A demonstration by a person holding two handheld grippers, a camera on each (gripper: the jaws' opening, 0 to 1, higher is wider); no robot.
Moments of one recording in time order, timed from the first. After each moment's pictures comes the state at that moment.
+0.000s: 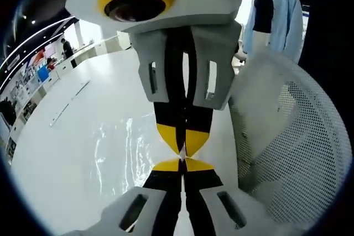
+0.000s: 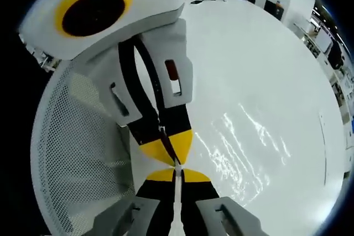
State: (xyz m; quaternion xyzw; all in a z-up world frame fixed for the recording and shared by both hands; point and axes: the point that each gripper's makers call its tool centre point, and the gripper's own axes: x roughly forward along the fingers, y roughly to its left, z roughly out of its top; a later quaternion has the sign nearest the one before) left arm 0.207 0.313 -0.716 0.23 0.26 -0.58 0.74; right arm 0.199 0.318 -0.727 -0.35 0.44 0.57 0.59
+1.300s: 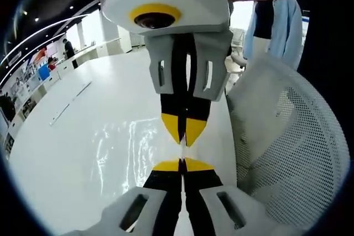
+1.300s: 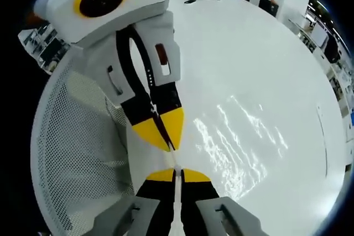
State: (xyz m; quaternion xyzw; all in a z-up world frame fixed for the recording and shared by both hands) left arm 0.207 0.313 -0.708 0.21 0.26 -0.58 0.74; right arm 0.204 0.302 -0.727 -0.34 0.46 0.56 0.60
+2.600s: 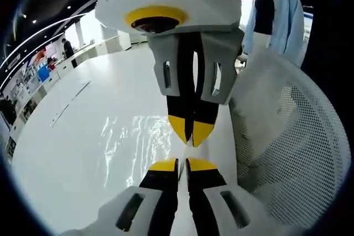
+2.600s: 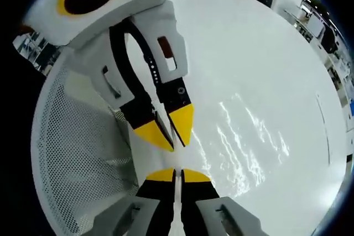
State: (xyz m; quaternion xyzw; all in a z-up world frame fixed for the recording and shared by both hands) left arm 0.205 0.304 -0.711 0.23 0.26 -0.58 0.74; right arm 0.192 0.295 -0.730 -0.34 0.48 0.54 0.60
